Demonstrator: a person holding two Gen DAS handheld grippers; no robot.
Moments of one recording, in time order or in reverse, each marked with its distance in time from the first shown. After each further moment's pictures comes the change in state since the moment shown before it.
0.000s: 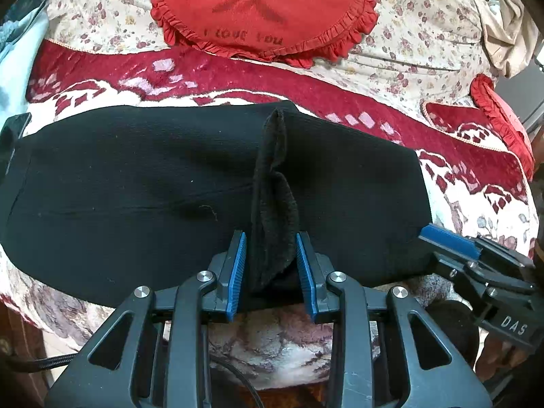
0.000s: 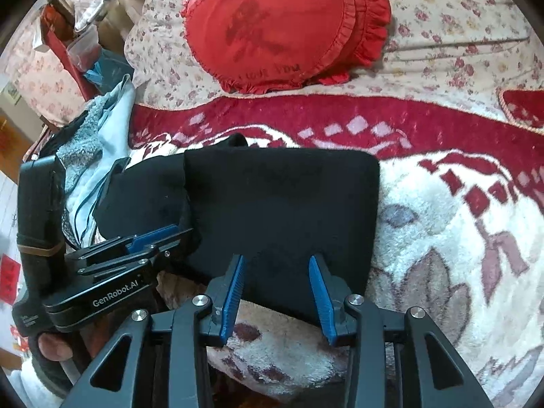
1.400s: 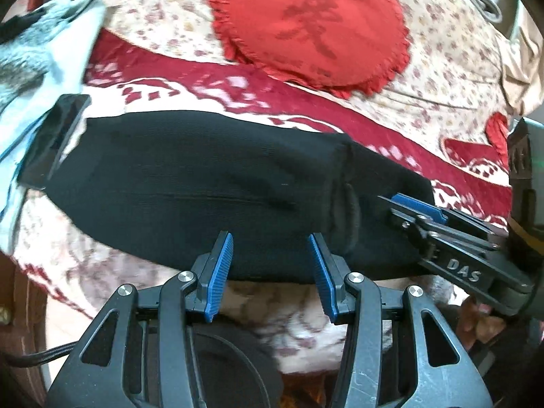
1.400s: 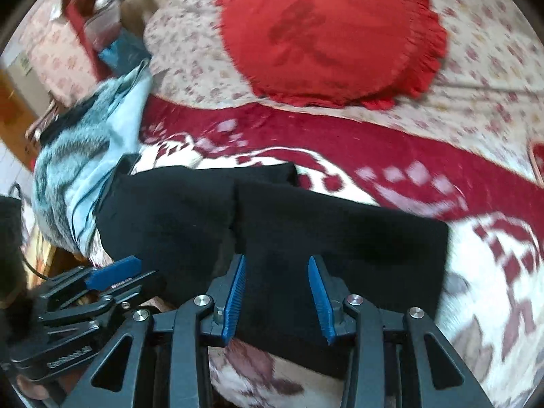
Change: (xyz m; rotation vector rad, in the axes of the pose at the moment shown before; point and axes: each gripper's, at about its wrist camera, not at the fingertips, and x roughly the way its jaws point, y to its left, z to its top) left arm -0.054 0.052 -0.012 -0.125 -0.074 0.070; right arm 0.039 0.059 0.041 -0.145 -0.002 -0.006
